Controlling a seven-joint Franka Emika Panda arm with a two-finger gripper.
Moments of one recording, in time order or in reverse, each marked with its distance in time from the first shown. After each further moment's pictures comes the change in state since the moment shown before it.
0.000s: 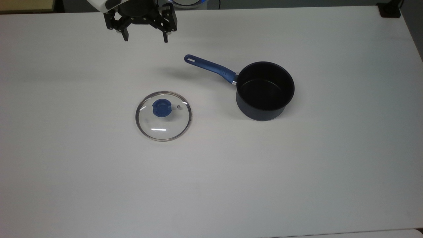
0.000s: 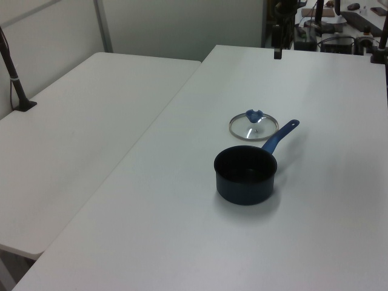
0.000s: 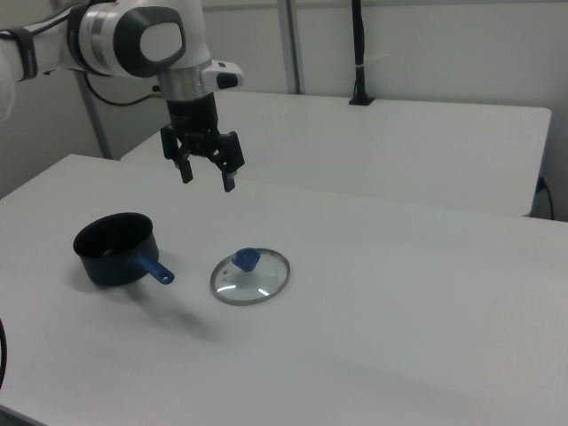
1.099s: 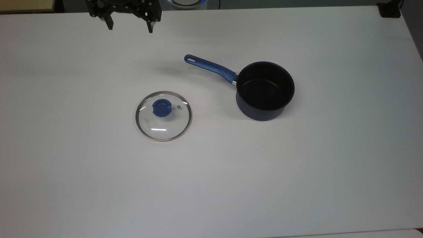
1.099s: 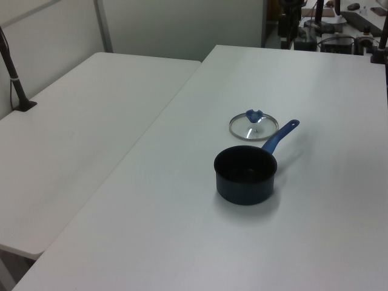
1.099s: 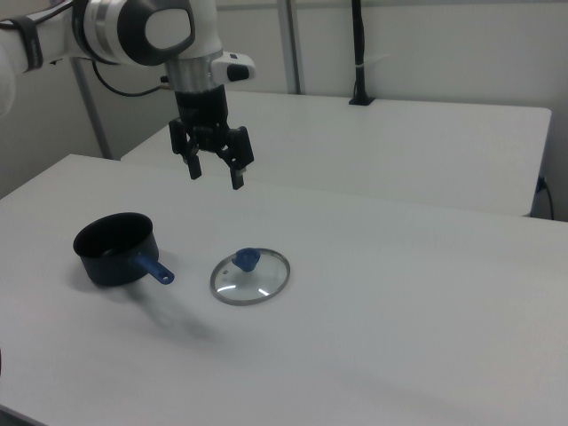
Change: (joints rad) arm -0.048 -0.008 -0.006 0.043 -0.005 -0.067 -0.001
